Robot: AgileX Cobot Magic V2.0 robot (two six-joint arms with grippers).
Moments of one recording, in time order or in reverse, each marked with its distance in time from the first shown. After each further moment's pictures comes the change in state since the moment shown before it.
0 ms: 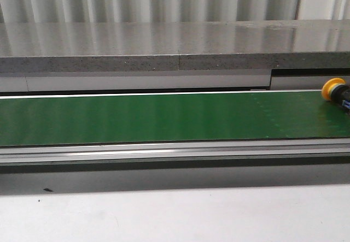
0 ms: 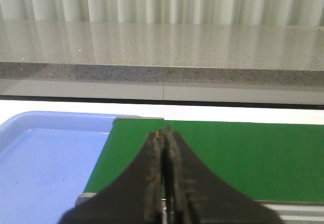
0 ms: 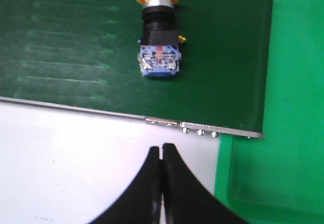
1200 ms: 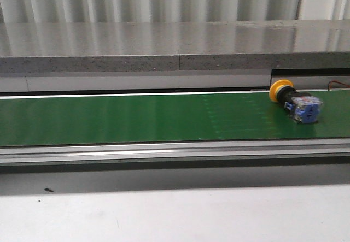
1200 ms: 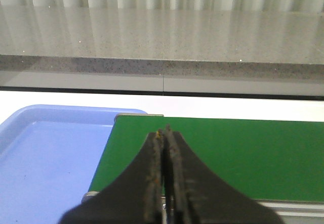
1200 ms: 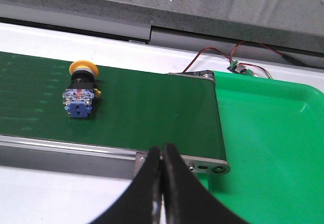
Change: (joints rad) left arm 0.000 0.091 -0.180 -0.004 0.203 0.006; right arm 0.000 -0.759 0.460 0.007 -0.321 -0.002
